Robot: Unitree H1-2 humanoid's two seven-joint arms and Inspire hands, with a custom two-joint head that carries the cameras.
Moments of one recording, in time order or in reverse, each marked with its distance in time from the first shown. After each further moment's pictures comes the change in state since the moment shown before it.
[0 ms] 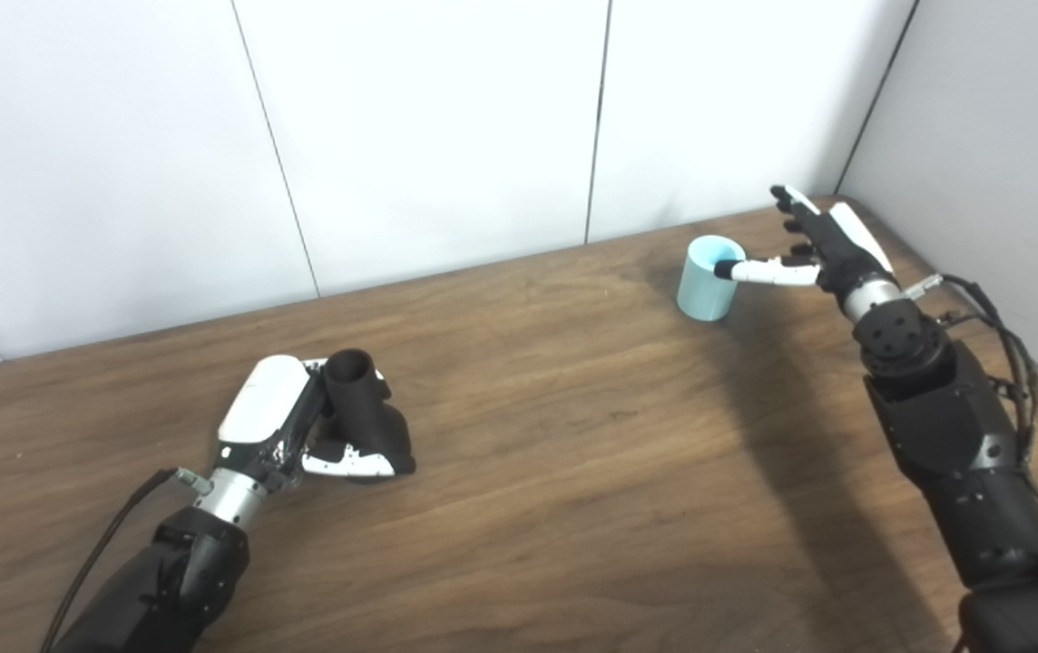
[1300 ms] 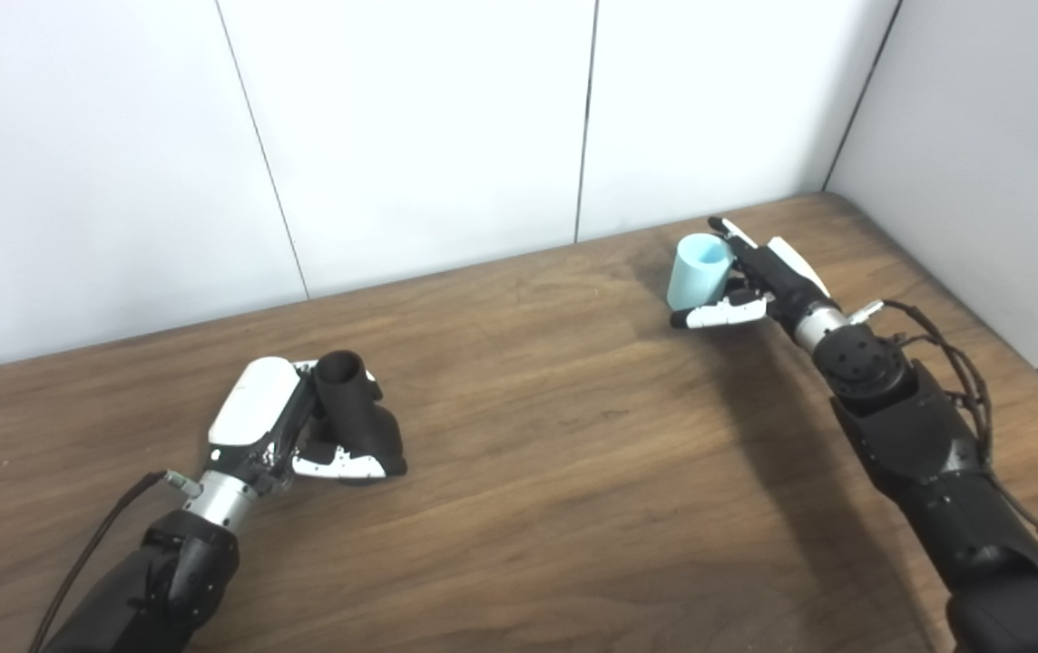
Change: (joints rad) left arm 0.006 0.020 -0.003 -0.012 -0.009 0.000 0.000; right arm -0.015 0.007 0.156 0.087 0.126 -0.157 0.010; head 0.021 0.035
